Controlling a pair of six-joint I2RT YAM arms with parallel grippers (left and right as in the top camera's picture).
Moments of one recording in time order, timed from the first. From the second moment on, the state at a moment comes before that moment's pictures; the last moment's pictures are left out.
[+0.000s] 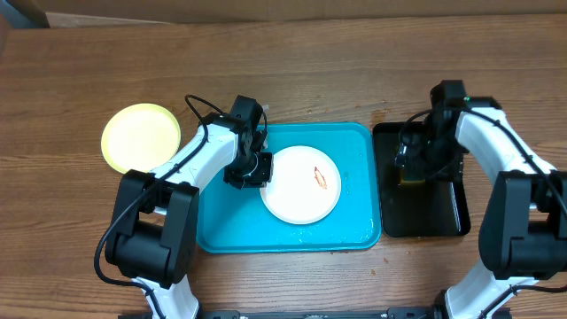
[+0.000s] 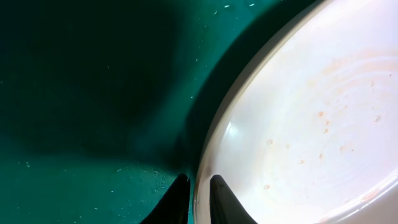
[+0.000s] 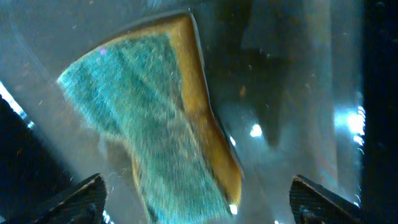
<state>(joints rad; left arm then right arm) -0.32 1.91 1.22 -0.86 0.24 -0.25 -0.01 1.87 1.25 -0.98 -0.07 0.28</state>
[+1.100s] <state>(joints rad) -0.32 1.91 1.22 -0.86 0.24 -0.25 0.02 1.86 1.14 -0.74 -0.05 0.28</state>
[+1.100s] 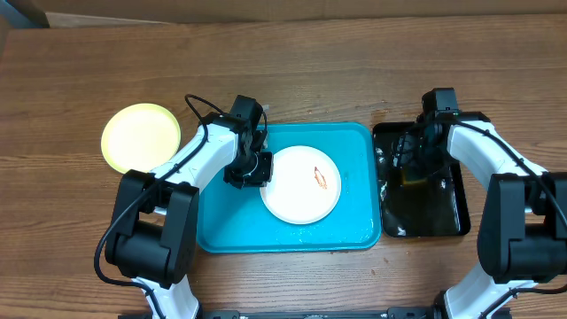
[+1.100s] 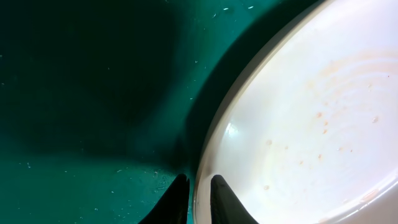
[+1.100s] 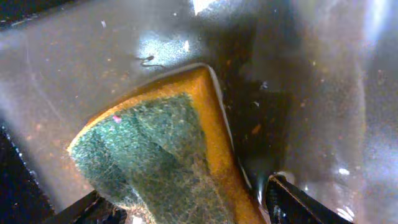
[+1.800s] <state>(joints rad) -0.32 1.91 1.22 -0.86 0.24 -0.25 0.02 1.86 1.14 -0.57 -0.03 0.28</state>
